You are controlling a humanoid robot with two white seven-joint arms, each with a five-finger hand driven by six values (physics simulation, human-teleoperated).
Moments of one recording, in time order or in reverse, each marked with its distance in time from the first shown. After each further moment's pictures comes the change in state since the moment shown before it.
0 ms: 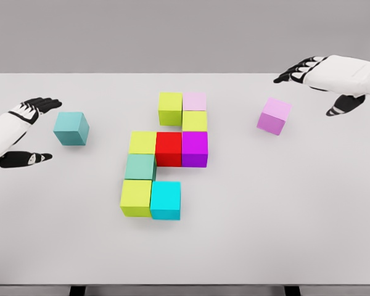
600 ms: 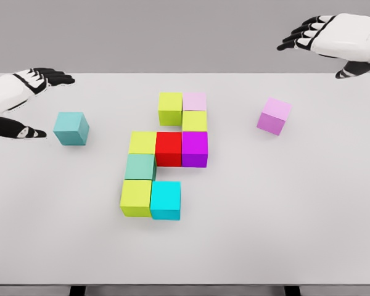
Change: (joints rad) left arm -0.245 0.115 0.005 -0.139 0.243 0.133 -0.474; right arm -0.156 0.080 -0.023 0.144 0.108 -0.218 0.005
